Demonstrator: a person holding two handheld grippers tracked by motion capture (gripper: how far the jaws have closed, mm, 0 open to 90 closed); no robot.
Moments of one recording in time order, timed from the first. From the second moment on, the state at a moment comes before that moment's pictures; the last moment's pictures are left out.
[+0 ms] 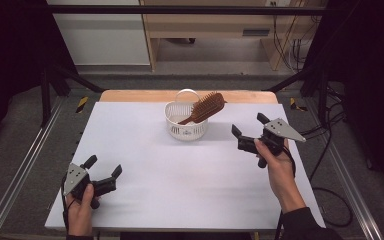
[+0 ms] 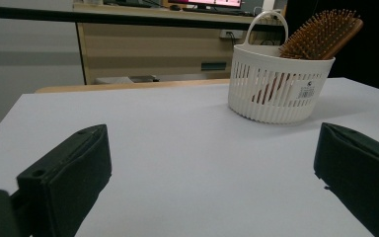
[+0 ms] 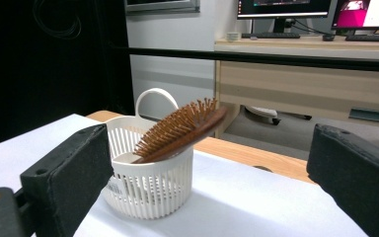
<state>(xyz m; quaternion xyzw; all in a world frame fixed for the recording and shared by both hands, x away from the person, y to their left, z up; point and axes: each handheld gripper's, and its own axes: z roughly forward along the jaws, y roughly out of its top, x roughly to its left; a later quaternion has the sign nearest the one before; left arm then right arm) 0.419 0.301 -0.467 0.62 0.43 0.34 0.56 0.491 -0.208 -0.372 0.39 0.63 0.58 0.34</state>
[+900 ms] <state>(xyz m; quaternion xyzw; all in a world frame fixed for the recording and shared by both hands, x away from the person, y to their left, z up) 0.410 0.301 -0.464 0.62 0.42 0.34 0.57 0.467 -0.239 -0.391 0.39 0.63 0.58 0.35</state>
